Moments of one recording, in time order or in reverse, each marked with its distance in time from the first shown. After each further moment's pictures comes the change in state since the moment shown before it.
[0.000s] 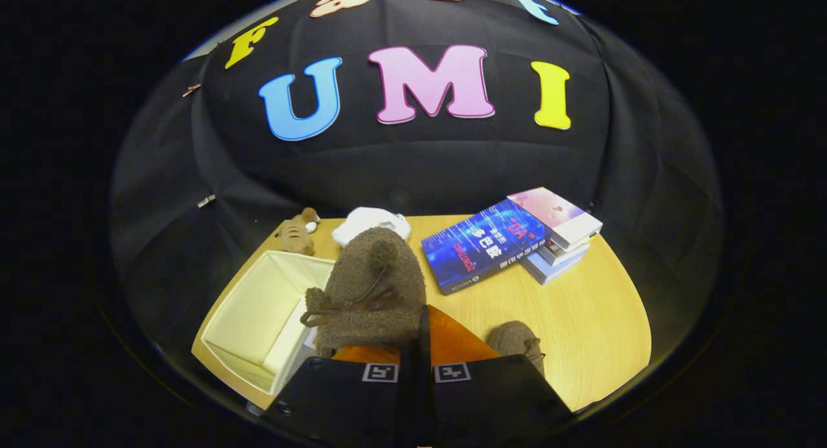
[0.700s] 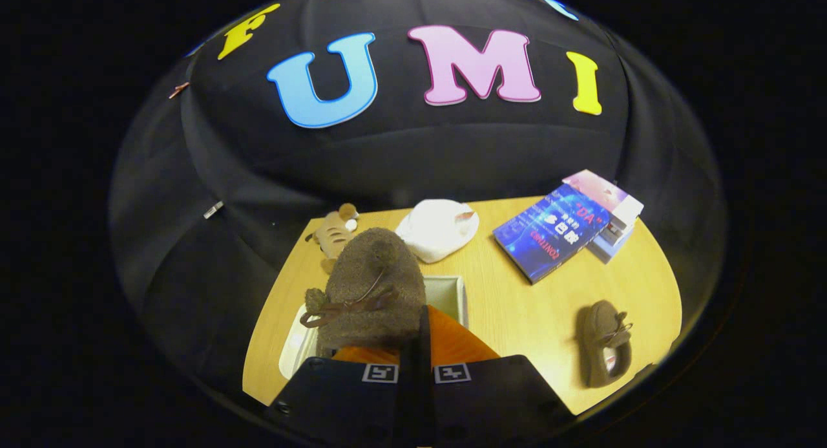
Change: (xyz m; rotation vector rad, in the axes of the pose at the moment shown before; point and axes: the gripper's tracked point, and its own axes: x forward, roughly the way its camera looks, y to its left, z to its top) arm 0.062 0.167 -0.015 0.116 0.169 -0.040
